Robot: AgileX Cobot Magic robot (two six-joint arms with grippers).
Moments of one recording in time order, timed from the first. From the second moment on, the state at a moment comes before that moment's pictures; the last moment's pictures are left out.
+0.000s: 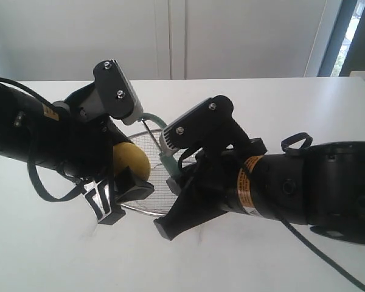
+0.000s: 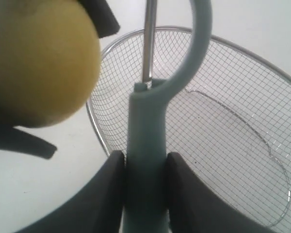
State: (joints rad) left arm -0.72 1.32 -0.90 -0.39 0.52 0.81; right arm 0.87 1.37 -0.71 -0.92 0.10 0.92
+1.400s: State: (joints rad) left arm -0.72 1.32 -0.90 -0.39 0.51 0.81; right arm 1.06 1.08 -0.71 -0.87 0.43 0.92
